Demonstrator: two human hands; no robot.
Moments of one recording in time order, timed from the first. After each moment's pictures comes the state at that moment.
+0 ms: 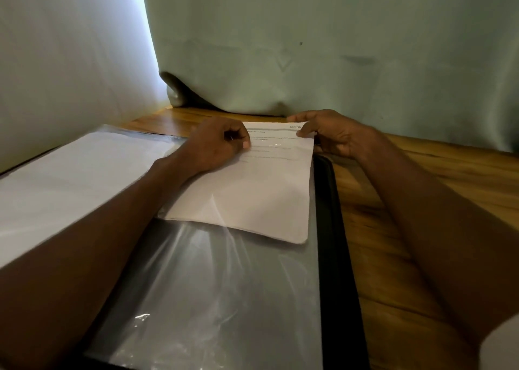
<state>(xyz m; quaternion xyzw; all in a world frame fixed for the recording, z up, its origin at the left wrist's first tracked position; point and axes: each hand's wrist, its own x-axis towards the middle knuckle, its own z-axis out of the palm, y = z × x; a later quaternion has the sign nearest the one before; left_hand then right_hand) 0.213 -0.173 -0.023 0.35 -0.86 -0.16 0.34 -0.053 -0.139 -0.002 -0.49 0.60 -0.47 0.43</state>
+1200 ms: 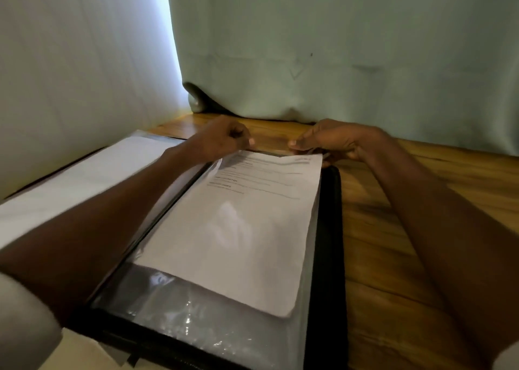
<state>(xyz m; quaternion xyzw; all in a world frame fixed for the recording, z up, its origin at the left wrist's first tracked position) 0.236 -0.189 -0.007 0.36 -0.87 -0.18 0.29 -0.031 -0.105 0.017 -0.60 0.66 -0.25 0.37</state>
